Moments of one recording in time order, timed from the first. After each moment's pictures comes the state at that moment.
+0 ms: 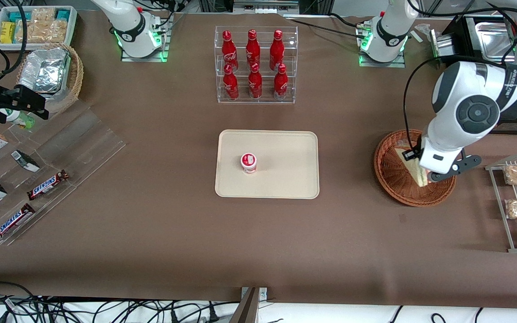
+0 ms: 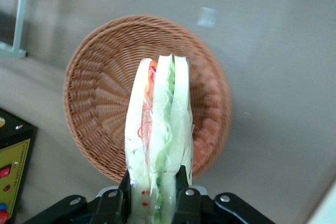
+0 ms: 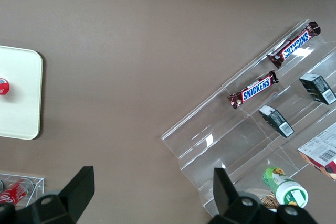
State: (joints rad) arm 0.09 0.23 -0.29 -1.83 0.24 1.88 -0.65
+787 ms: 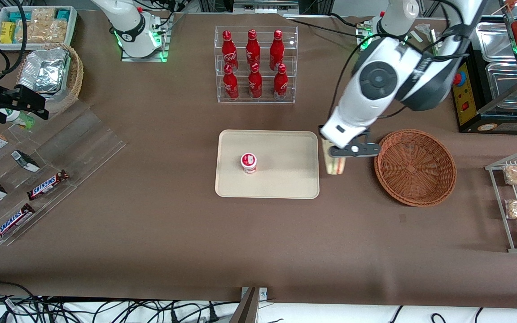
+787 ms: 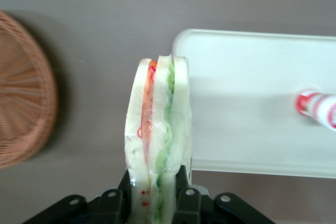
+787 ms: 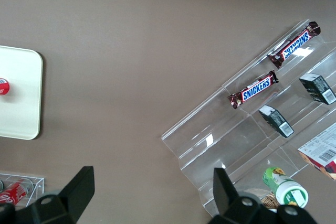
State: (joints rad) arm -0.06 0.37 -0.54 -1.70 0.14 1.91 -0.69
